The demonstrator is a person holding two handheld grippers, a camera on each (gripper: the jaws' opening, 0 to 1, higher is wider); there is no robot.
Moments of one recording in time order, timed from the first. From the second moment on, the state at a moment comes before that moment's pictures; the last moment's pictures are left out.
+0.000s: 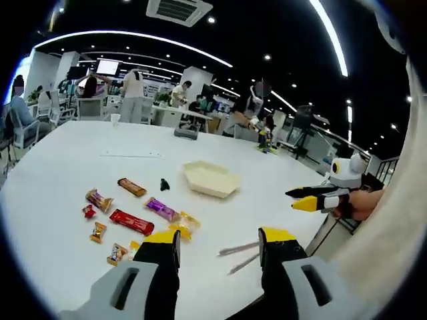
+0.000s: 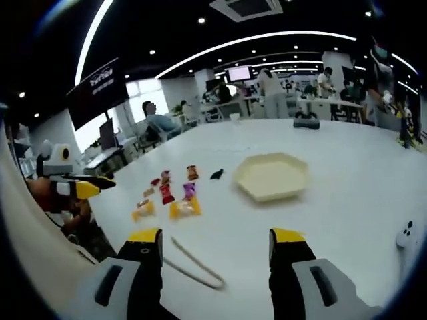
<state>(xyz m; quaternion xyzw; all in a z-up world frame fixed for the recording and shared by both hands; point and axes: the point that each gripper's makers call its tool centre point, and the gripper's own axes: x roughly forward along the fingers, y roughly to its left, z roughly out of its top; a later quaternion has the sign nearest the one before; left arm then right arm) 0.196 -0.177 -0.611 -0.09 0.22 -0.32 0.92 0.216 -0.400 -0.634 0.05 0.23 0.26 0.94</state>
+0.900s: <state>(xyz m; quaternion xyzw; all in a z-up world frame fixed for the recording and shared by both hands) 0.206 -0.198 -0.597 0.00 0.13 -0.28 0.95 0.227 -0.431 -0.589 0.07 0.11 0.22 0.97</state>
